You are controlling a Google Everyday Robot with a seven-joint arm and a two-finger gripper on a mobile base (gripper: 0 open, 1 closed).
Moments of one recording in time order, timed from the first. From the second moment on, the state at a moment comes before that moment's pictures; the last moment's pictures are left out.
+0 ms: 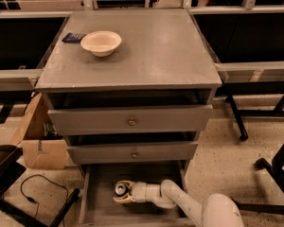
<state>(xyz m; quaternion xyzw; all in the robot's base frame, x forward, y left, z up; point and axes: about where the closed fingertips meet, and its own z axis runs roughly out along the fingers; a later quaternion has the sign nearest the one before) 0.559 0.112 0.197 -0.52 0.55 0.40 0.52</state>
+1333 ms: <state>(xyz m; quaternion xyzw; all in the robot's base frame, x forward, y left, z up) 0.559 0.112 0.197 -0.52 0.55 0.40 0.52</state>
